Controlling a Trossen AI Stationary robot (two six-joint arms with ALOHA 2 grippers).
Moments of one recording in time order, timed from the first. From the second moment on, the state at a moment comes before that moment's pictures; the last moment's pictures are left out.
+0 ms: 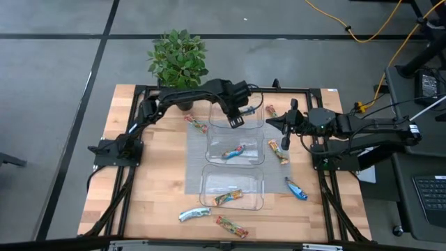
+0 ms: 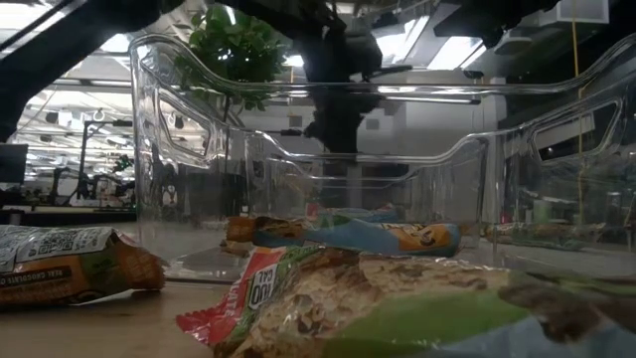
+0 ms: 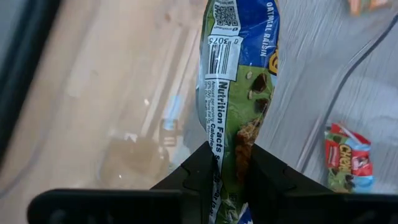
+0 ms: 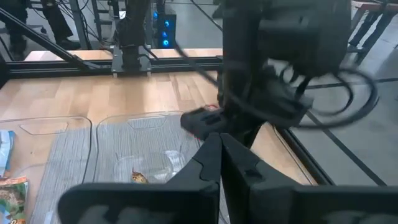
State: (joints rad) left arm 0.35 2.23 2.09 -1.06 0.02 -0.06; right arm 0.01 0.82 0.77 -0.26 0.30 0.00
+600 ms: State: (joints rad) left arm 0.35 2.33 2.09 -1.10 0.01 0.02; right arm 0.01 0.82 0.77 -0.26 0.30 0.00
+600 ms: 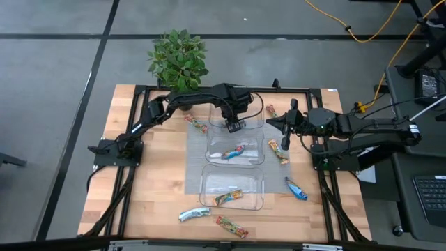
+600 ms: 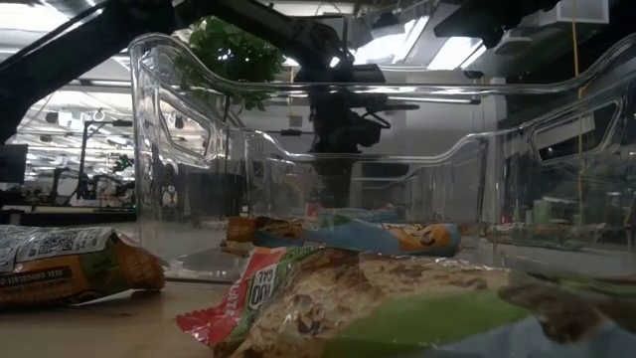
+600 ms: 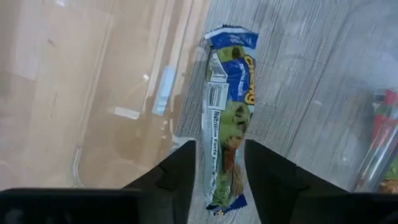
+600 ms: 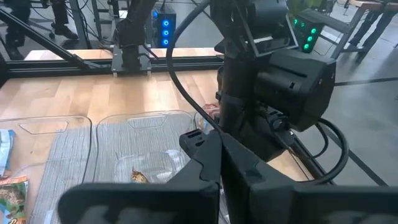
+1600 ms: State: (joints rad) left arm 0.23 1.88 2.09 -1.41 -0.08 -0.01; right arm 0.01 0.82 0.77 -0.28 0.32 -0.06
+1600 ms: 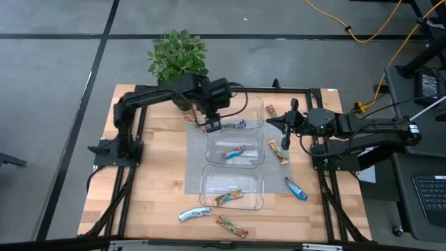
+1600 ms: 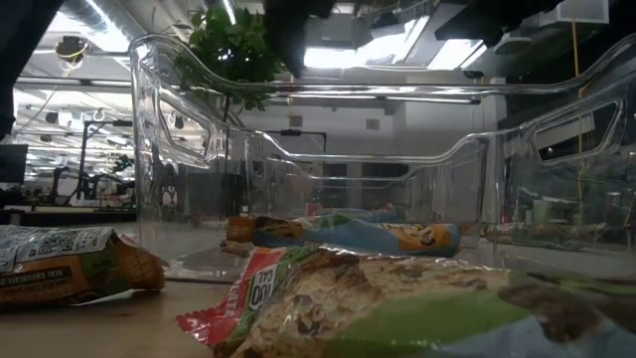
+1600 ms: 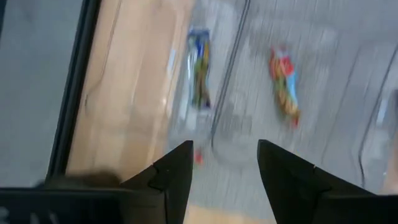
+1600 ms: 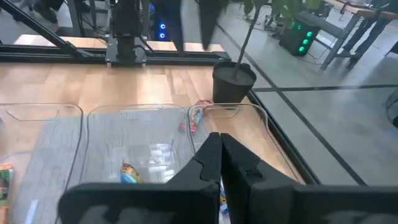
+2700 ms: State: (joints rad) left arm 0.24 1.54 1.09 -1.04 -0.07 -0.09; right arm -0.04 0.82 0.77 -0.28 0.32 -0.06
